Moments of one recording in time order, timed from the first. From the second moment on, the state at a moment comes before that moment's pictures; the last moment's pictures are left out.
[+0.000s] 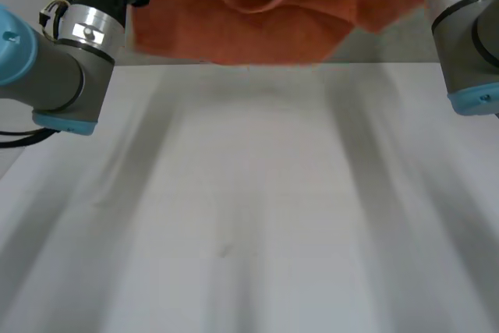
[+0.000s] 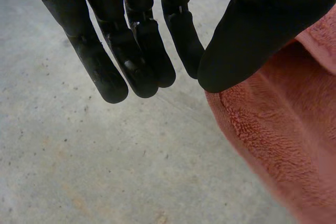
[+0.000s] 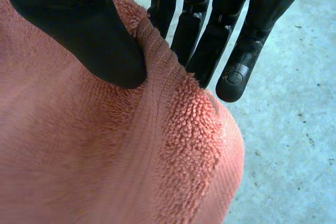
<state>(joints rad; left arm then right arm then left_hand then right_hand) 4.38 -2.09 -1.11 3.85 -1.32 3.58 1.92 -1.13 0.95 -0.33 1.50 2.63 1.12 1.19 1.19 1.19 0.97 0.94 1.16 1.18 1.19 0.98</state>
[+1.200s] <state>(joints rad) 4.32 -1.99 -1.77 3.60 -1.32 3.69 1.75 -1.32 1.68 0.01 1.17 2.61 1.12 1.20 1.19 1.20 0.97 0.53 0.62 0.61 0.60 0.43</state>
